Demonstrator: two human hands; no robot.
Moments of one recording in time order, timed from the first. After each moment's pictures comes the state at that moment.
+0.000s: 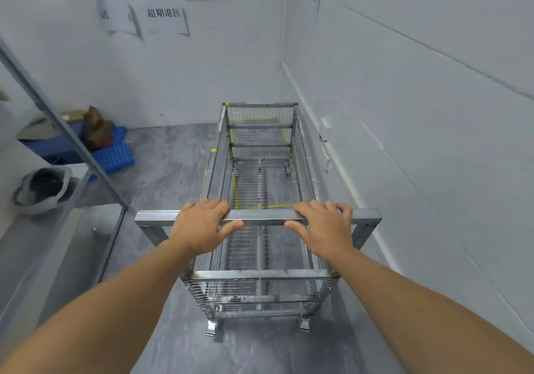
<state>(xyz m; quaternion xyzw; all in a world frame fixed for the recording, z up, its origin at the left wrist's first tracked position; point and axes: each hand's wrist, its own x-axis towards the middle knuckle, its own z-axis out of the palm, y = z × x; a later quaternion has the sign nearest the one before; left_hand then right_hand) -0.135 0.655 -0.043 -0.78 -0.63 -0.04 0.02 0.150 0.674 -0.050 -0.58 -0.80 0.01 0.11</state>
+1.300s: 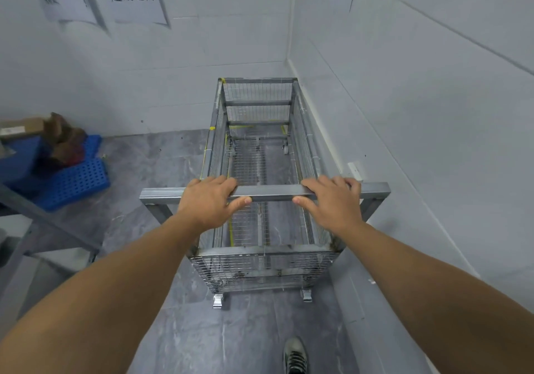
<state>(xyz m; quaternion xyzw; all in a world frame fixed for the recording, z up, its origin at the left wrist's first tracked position) -0.194 1.116 -0.044 -0.78 -0.62 -0.03 0.02 0.091 1.140 -0.053 -0.58 -0.81 0.01 0.12</state>
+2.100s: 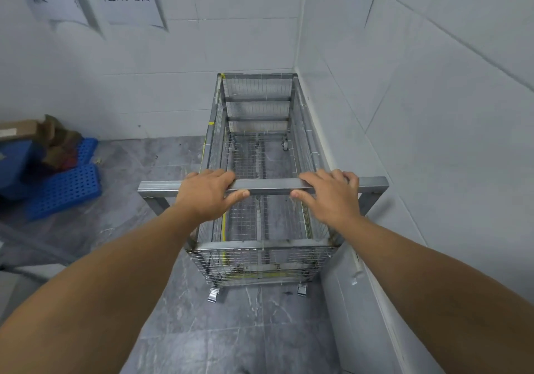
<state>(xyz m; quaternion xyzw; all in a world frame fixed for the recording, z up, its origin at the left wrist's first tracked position) -0.186 1.292 -0.046 -0.77 -0.64 -0.02 0.02 0.099 1.330 -0.055 -0.56 -0.82 0.01 0.10</state>
